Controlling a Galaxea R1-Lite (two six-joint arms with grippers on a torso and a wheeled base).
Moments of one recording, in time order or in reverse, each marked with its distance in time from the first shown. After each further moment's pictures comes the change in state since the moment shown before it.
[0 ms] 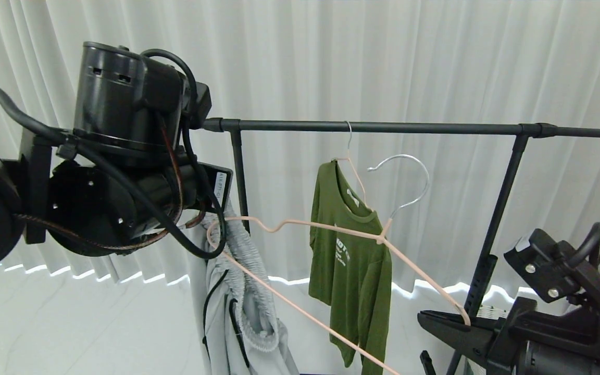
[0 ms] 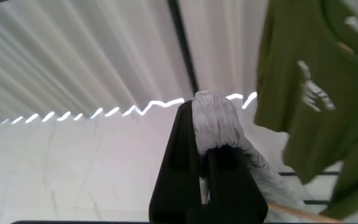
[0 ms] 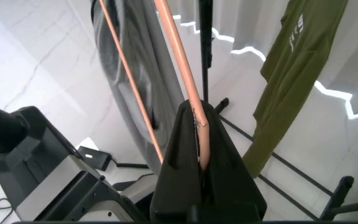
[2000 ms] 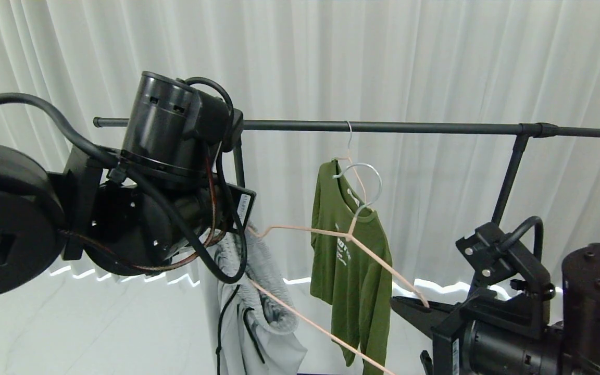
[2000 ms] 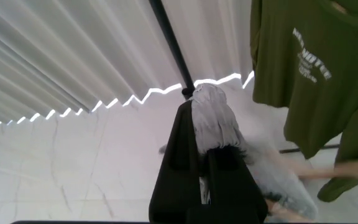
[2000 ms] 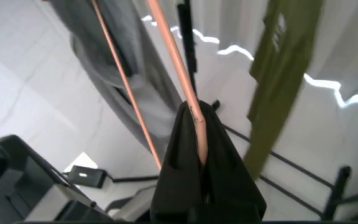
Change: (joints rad) left arm -0.073 0.049 -0.016 0.057 0.007 -0.016; right arm 0.005 0.163 -0.043 -0.125 -0.062 0.050
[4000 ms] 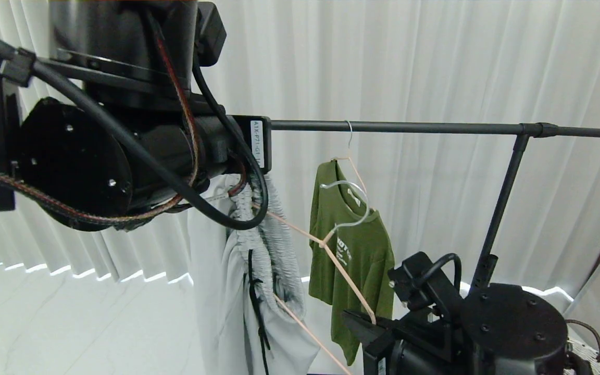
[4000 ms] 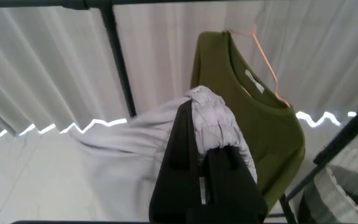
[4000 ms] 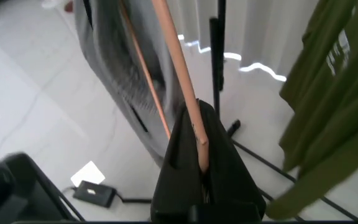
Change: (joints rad) left arm -0.097 -0.024 -0.192 0.000 -0.005 -0.168; right arm 0.071 0.261 0.051 -0.354 -0.047 -0.010
